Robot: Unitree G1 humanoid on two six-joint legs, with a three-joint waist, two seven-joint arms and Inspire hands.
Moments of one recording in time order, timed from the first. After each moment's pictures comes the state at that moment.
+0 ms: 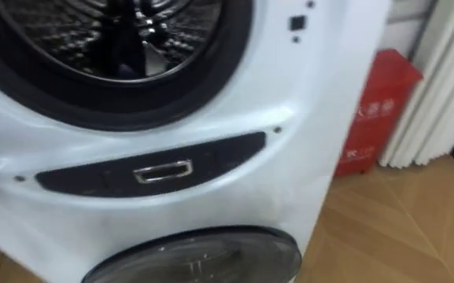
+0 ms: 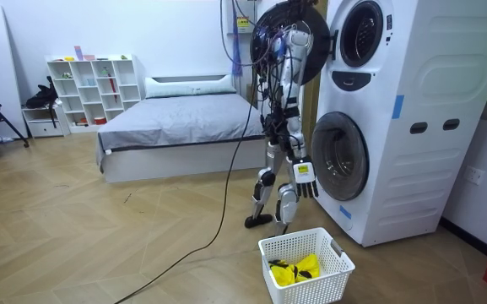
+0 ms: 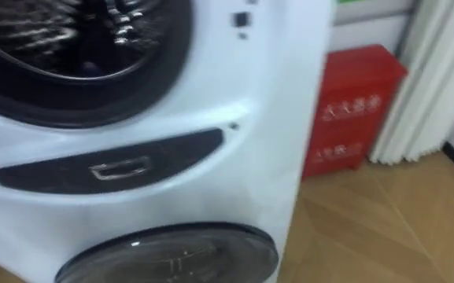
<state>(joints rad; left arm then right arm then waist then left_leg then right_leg) 0.15 0.18 -0.12 1.12 -0.01 0.01 0.22 0.18 -0.24 -0.03 1.15 0.30 -0.02 0.08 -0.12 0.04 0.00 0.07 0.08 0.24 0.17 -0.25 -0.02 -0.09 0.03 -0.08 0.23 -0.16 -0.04</state>
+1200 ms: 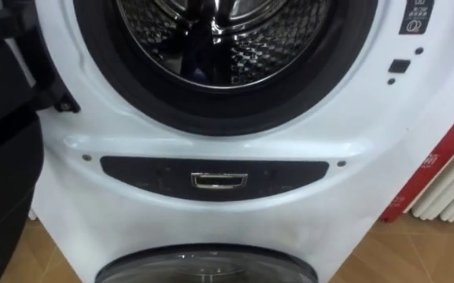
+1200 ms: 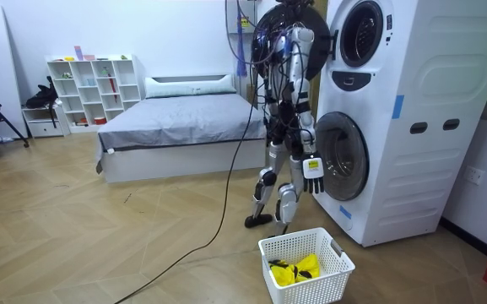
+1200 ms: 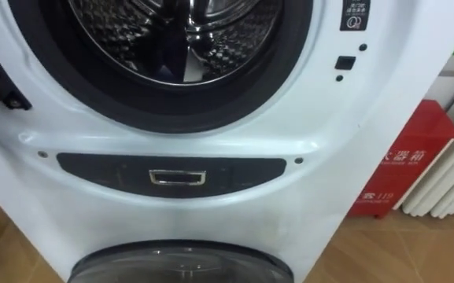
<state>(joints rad) 0.19 0.20 0.06 1.11 0.21 0.13 0.23 0.18 -0.21 -0.02 1.17 0.24 0.08 0.11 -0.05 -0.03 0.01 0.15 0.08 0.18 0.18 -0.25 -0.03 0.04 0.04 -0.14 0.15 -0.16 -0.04</state>
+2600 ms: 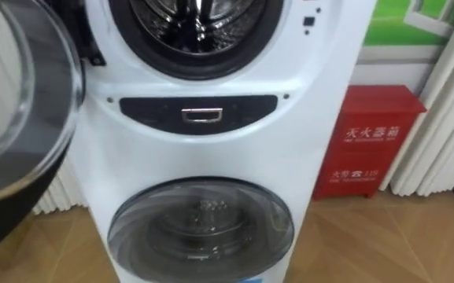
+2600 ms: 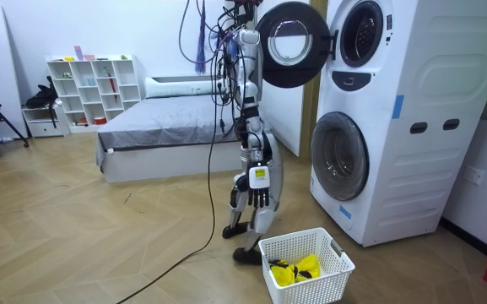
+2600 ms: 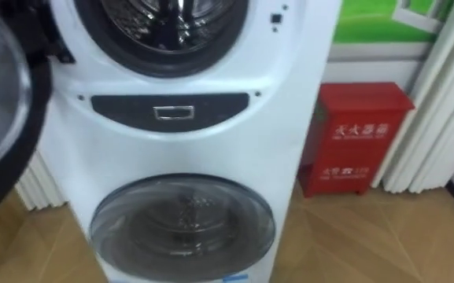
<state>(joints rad) 0.13 0.19 0.16 1.13 0.02 0.09 0.24 0.19 -0.24 -0.12 1.22 -0.16 0.16 0.02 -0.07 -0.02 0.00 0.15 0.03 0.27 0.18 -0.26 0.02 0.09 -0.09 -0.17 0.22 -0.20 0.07</state>
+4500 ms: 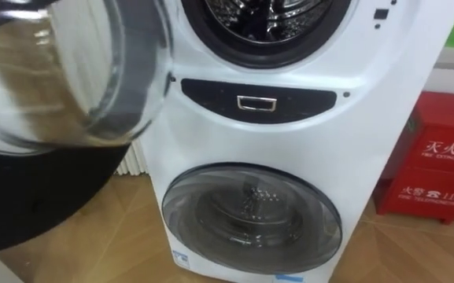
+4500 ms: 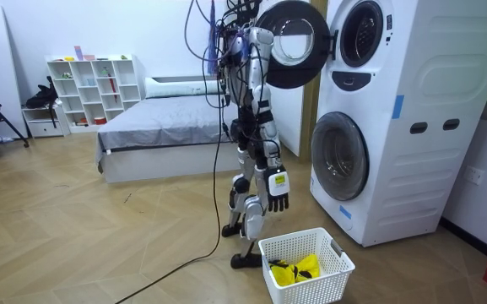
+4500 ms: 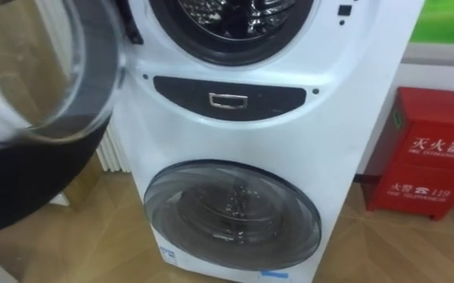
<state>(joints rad) 0.09 0.27 0.42 -0.29 -0.08 0.12 0.38 0.22 -0.26 -0.18 1.17 -0.14 0.10 0.15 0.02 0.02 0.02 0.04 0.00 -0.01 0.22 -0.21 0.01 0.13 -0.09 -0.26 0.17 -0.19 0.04</state>
